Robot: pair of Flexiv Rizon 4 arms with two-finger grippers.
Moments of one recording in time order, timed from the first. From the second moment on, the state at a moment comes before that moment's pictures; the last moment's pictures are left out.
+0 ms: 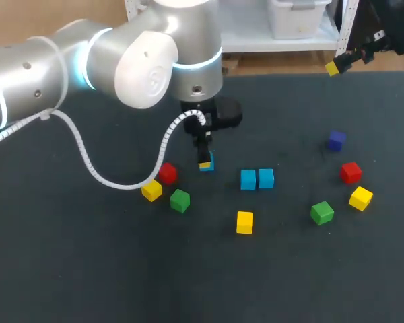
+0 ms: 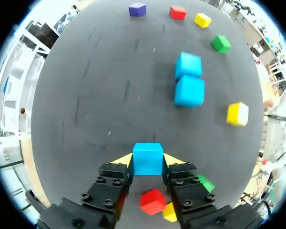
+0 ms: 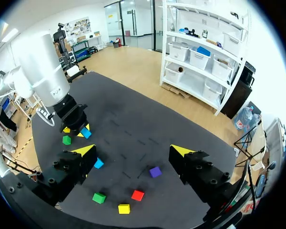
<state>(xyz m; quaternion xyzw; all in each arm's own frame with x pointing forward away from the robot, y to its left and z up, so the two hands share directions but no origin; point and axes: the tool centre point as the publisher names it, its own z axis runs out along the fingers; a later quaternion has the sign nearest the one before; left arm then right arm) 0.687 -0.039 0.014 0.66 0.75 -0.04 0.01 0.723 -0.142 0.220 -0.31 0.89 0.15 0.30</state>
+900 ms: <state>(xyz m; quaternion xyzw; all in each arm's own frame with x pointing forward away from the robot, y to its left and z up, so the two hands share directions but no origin) 0.665 -0.069 0.003 0.70 0.71 -0.02 0.02 0.723 -0.142 0.221 -0.31 0.89 0.15 0.30</state>
